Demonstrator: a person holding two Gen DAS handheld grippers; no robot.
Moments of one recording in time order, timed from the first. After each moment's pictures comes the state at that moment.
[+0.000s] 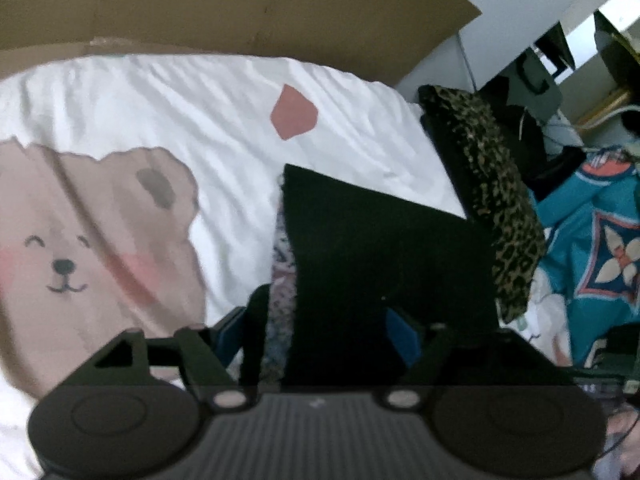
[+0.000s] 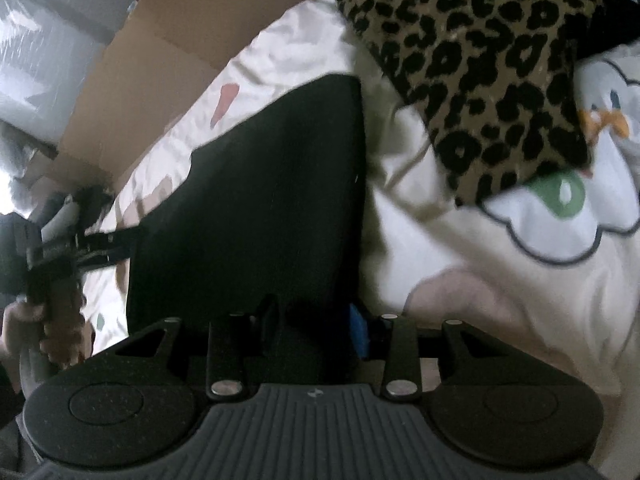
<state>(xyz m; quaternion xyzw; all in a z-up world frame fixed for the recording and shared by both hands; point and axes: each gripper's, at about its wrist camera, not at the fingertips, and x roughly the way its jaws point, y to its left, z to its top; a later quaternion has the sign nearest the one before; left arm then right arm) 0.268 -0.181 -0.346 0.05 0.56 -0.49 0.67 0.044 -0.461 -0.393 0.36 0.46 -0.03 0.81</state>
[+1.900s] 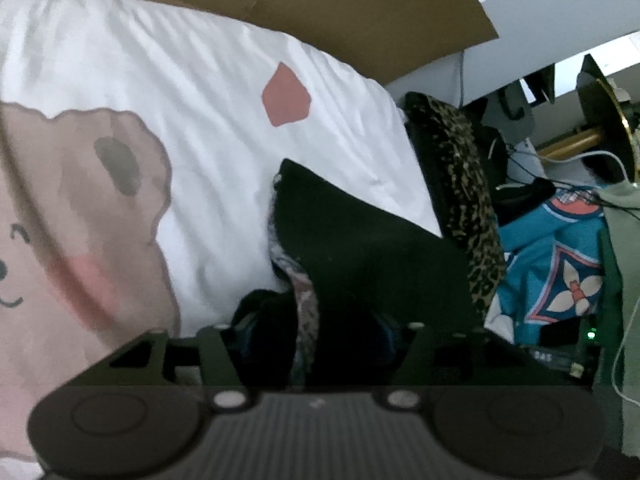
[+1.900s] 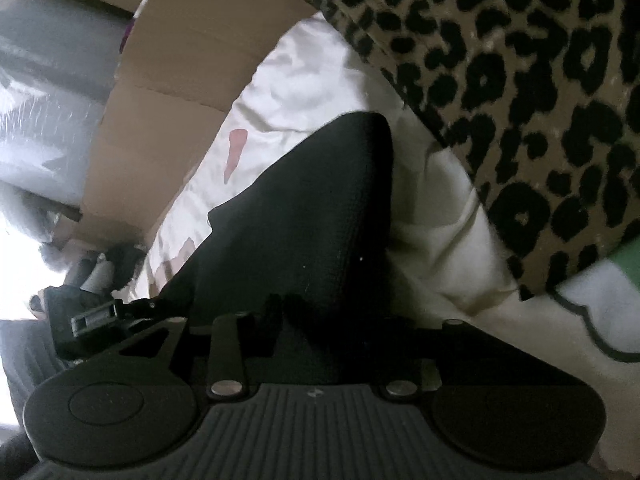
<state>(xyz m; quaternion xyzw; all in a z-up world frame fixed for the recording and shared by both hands) 0.305 -0.190 -0.388 -0.06 0.60 -0.52 0.61 0.096 -0.481 -0.425 0.46 0.41 0.00 0.78</state>
